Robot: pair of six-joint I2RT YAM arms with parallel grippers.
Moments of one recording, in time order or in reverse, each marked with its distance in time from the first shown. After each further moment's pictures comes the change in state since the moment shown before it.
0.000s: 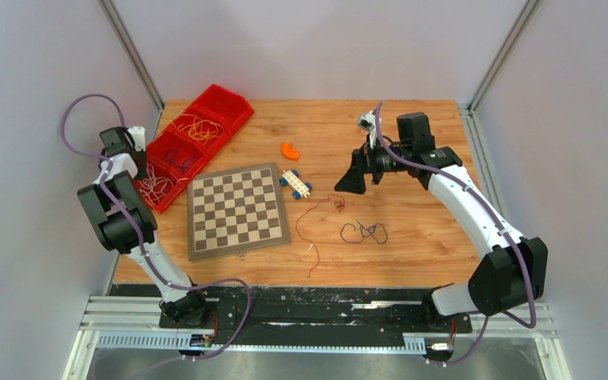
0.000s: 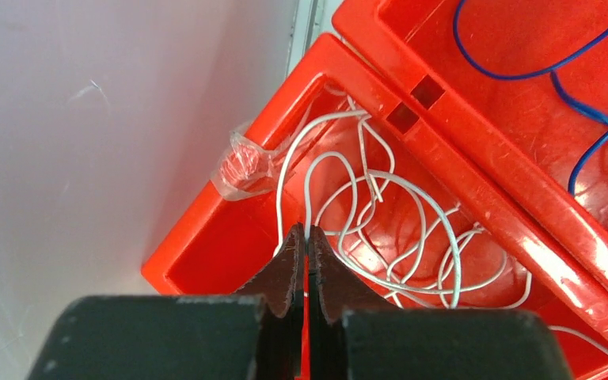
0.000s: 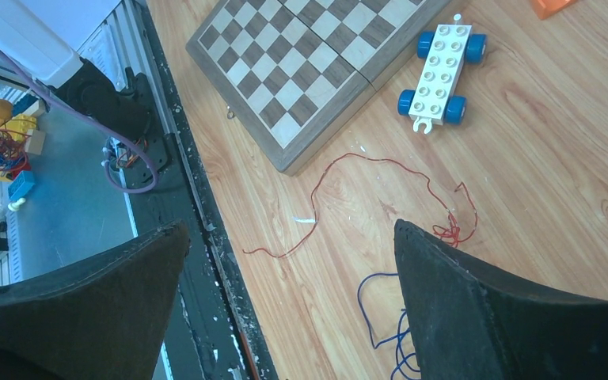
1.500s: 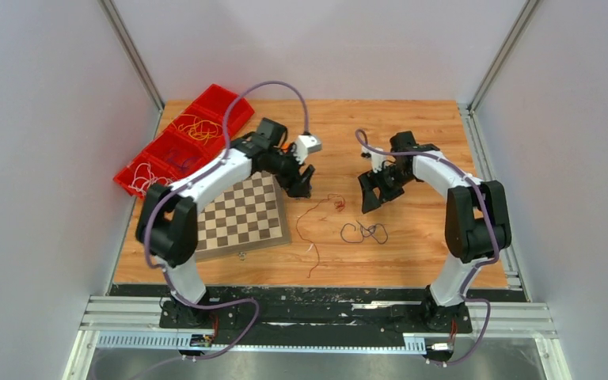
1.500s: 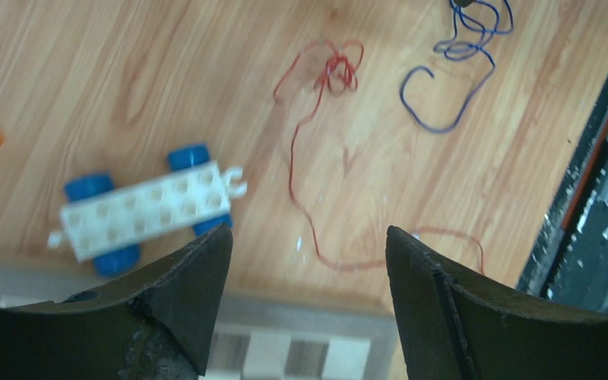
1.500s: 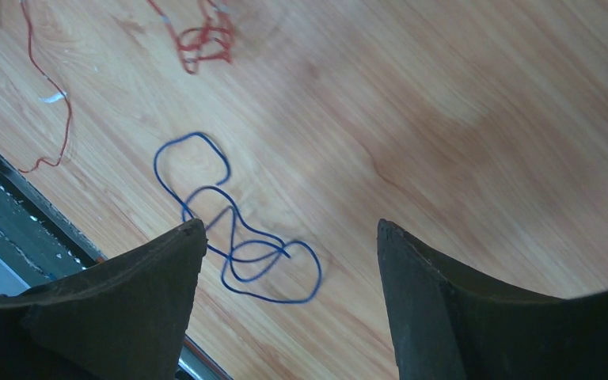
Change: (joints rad) left arm -0.974 -0.209 0.005 -0.298 0.621 -0.064; right arm -0.095 0.371 -0.019 -0.231 0.381 -0.289
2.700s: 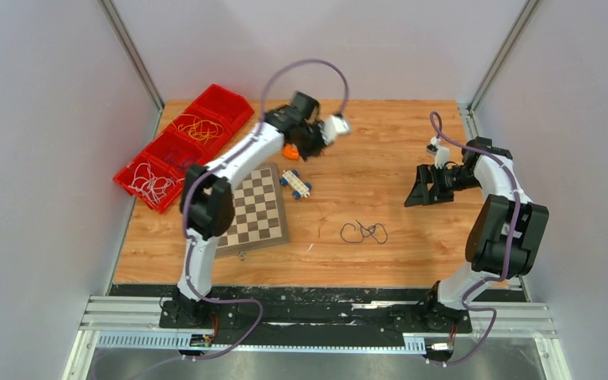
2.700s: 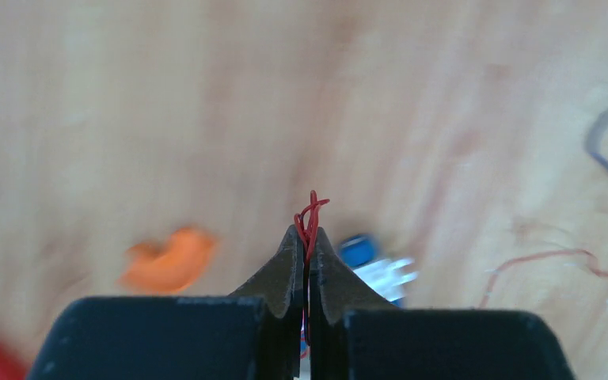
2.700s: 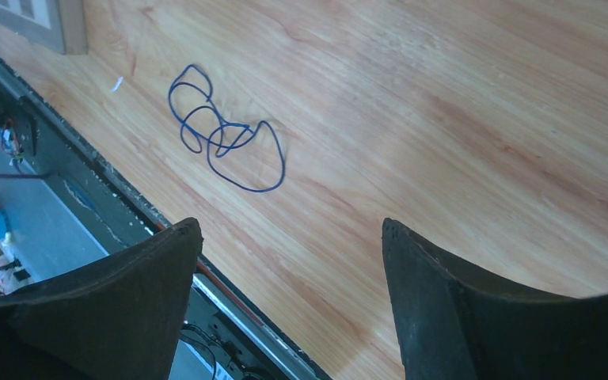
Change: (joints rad) left arm -0.180 0.505 0.641 -0.219 -0.295 0.307; right arm -0.503 -0.118 0.001 -0.270 -0.229 -0.184
